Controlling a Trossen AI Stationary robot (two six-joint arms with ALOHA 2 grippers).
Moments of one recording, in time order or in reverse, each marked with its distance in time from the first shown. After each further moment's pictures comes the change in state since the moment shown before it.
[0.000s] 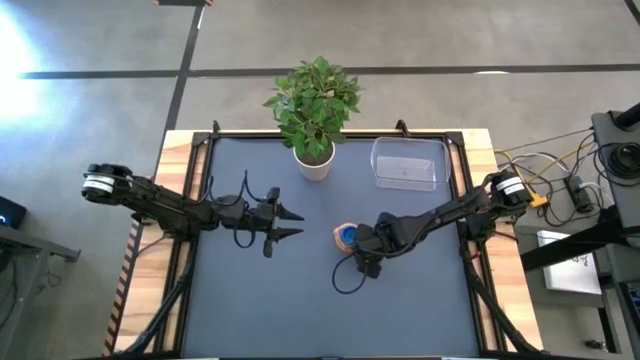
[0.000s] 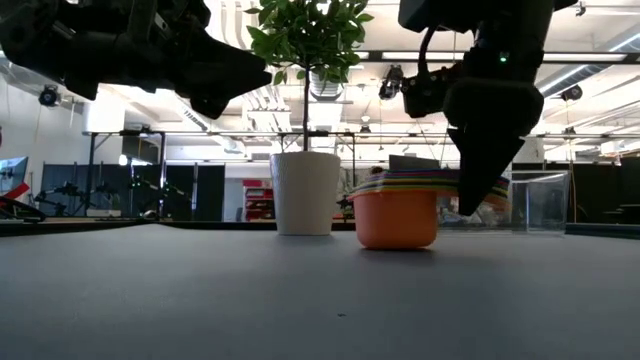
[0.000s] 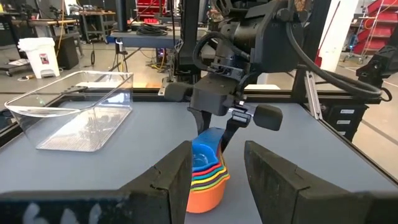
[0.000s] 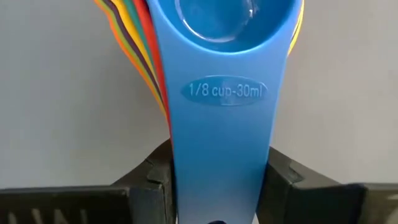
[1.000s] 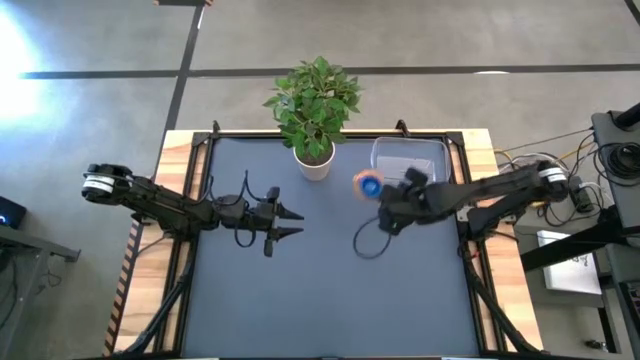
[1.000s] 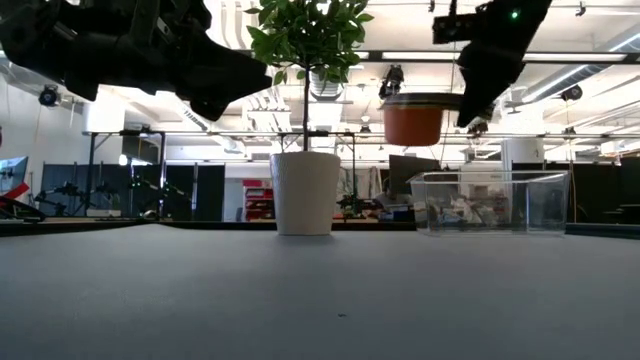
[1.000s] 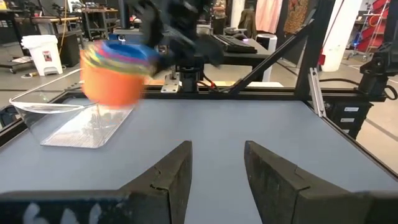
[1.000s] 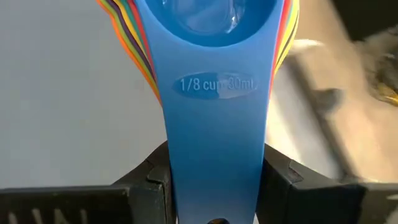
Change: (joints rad) left arm 0.006 0.000 -0.001 -0.010 -0.005 0.000; right arm -0.126 -0.341 -0.003 -0.285 0.398 -0.199
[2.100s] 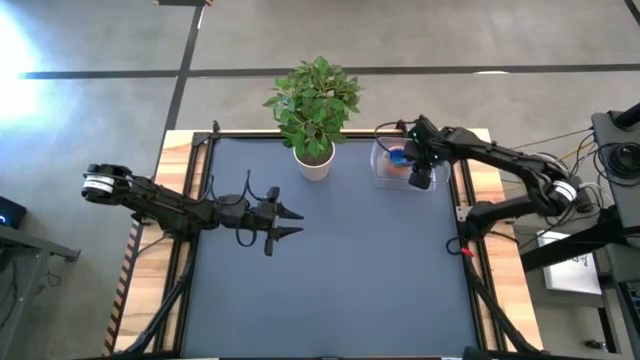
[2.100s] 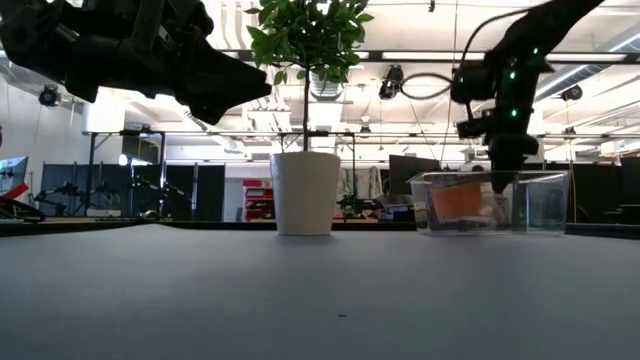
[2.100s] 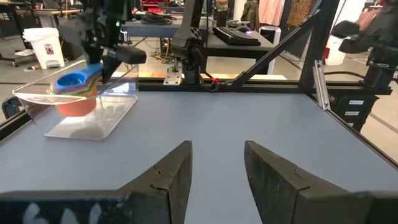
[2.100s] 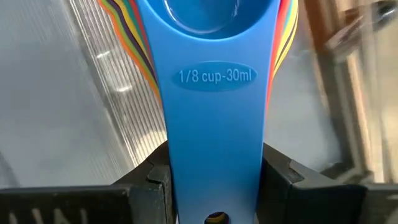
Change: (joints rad) left arm 0.009 0.000 0.000 -0.030 0.000 0.000; right arm -0.959 -0.099 -0.255 0.245 -0.493 -0.975
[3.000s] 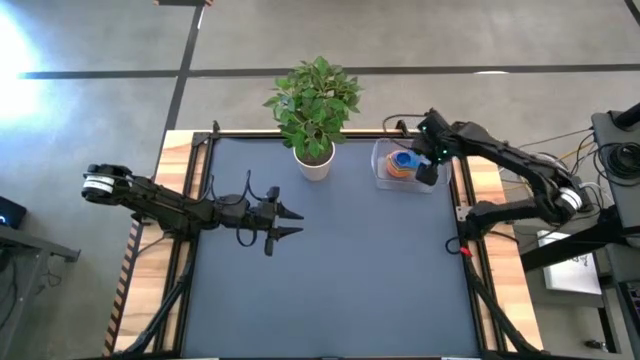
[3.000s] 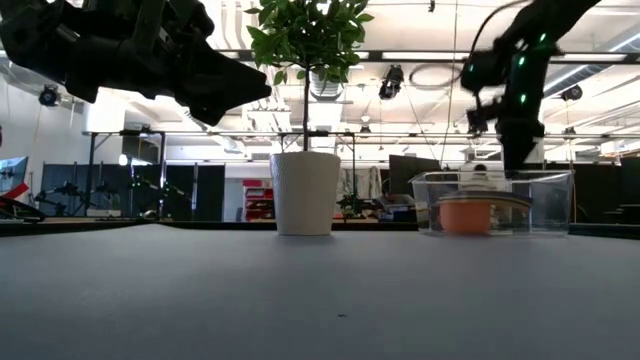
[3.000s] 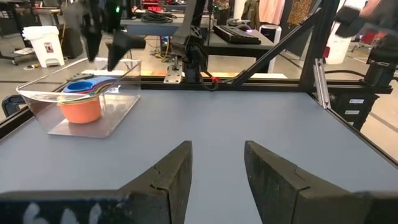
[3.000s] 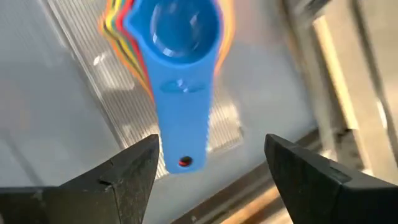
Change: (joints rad) left arm 0.002 0.000 0.000 -0.007 0.000 -0.002; right arm -0.065 -0.046 0.047 -0.125 -0.002 0.035
